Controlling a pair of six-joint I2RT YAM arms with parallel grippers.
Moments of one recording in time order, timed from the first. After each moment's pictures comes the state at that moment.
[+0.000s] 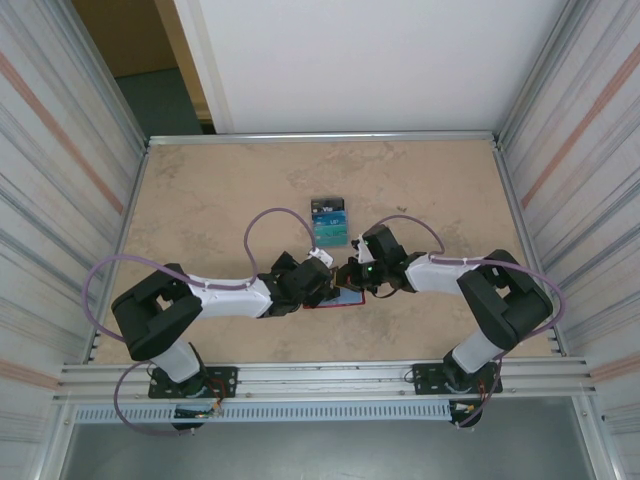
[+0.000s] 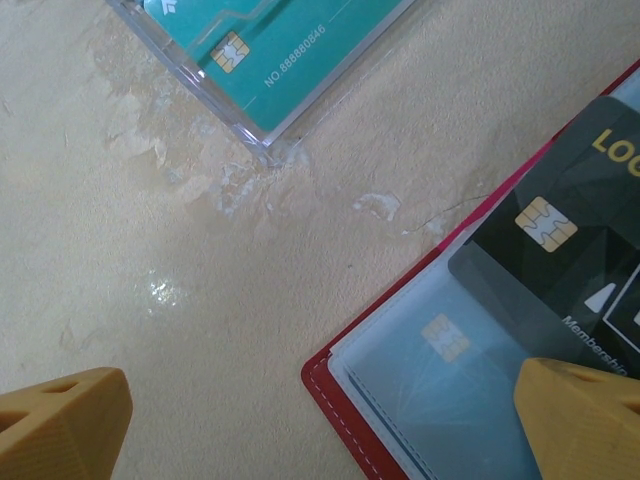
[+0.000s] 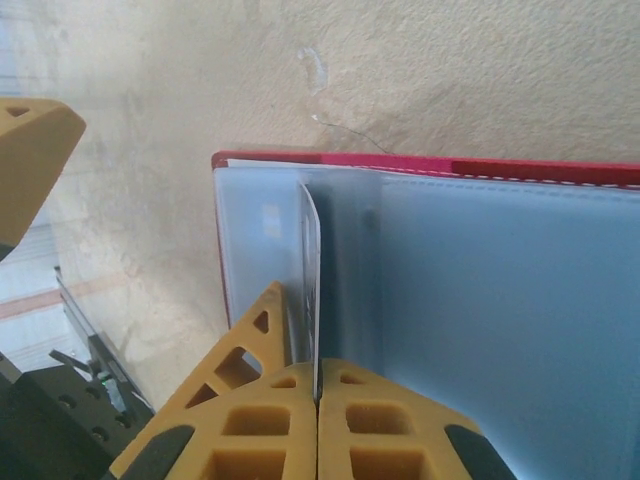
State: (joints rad) left arm -1.01 1.61 0.73 -0.06 -0.53 -0.08; right arm 0.63 1.58 0.65 0.04 -0.52 0.86
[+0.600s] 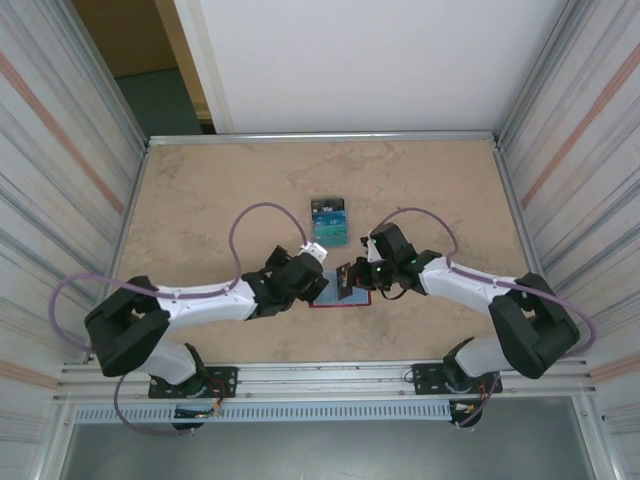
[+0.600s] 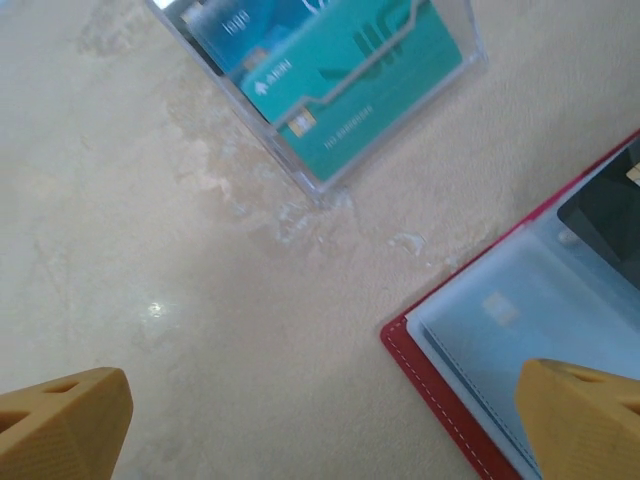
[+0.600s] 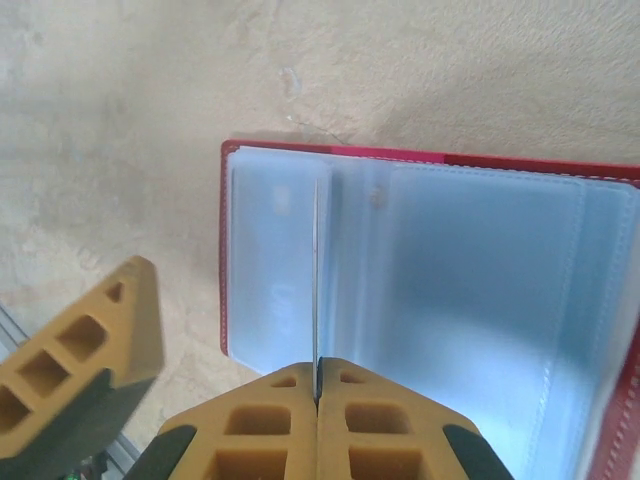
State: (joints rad) left arm -1.01 1.43 0.72 -0.12 -0.55 -0.09; right arm 0.63 1.38 0.67 -0.22 -0.37 0.72
